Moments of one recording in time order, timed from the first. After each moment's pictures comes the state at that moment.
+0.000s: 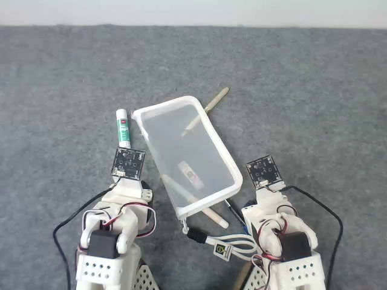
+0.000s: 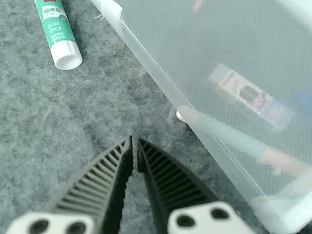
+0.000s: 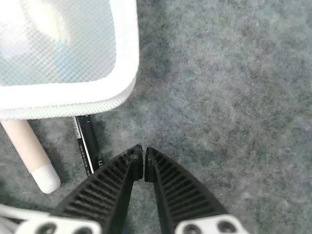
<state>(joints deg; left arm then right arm) 1.6 -103.4 97.3 70.6 2.3 -15.2 -103.5 95.3 74.8 7.8</state>
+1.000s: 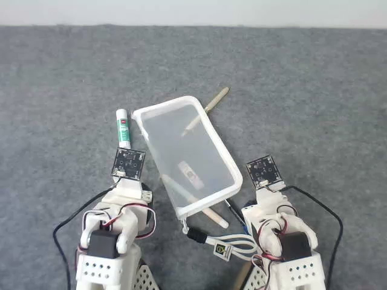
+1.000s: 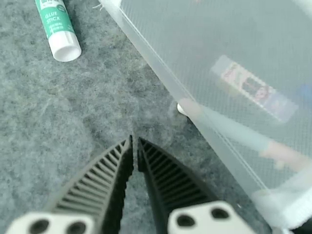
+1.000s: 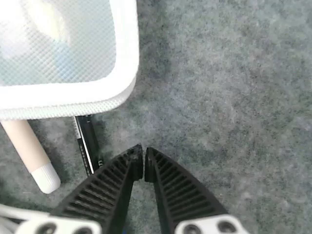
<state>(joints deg) 1.5 -103.4 97.3 72.0 2.5 -15.2 -103.5 95.3 74.8 7.8</state>
